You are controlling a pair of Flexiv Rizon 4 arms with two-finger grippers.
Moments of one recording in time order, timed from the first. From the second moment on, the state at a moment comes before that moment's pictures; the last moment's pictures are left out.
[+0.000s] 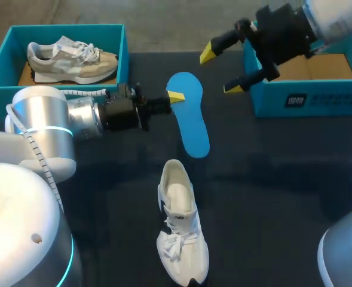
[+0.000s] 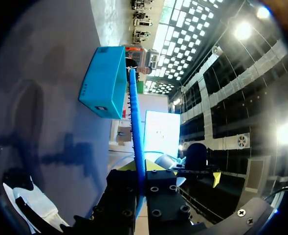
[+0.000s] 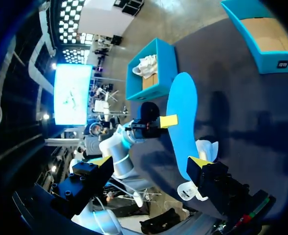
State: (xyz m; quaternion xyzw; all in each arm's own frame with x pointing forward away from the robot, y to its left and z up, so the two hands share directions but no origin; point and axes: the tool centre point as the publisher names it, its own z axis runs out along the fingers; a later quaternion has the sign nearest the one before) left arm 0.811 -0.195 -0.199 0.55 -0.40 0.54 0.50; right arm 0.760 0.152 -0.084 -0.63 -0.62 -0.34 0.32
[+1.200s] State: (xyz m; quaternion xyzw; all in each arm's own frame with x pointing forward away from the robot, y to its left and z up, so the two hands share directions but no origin) left arm 0.813 -0.194 -0.195 0.53 -0.42 0.55 0.48; right arm 0.770 0.145 -0.116 -0.58 -0.55 -0.42 0.43
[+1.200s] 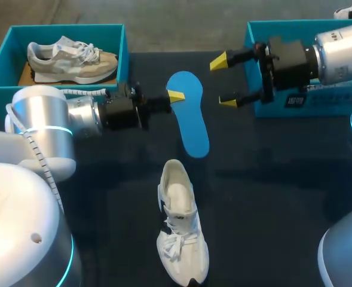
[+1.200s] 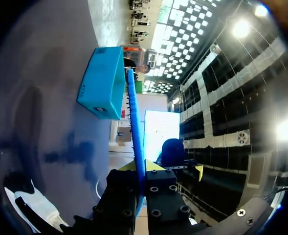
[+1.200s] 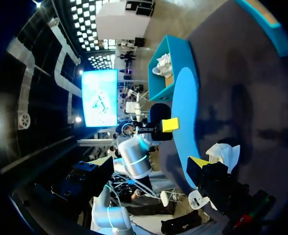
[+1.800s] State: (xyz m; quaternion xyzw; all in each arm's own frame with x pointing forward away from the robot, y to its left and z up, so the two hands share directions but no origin) left arm 0.842 -0.162 -0.128 0.38 -0.54 0.68 0.32; right arm 0.769 0.146 -0.115 -0.58 -0.54 -0.42 0.43
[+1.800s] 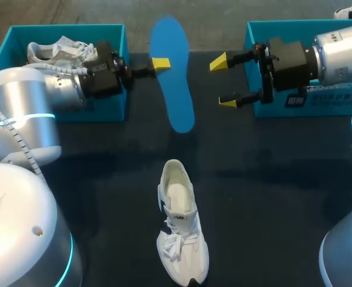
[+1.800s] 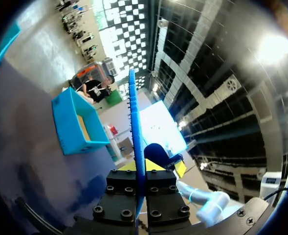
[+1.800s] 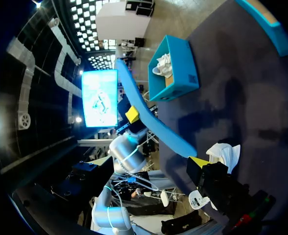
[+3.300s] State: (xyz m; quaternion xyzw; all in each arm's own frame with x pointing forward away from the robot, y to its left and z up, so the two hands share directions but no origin) left arm 0.838 -0.131 -0.092 -0.17 -0.62 0.76 -0.14; right arm 0.769 0.146 -0.116 -0.58 -0.55 -0.43 0.43
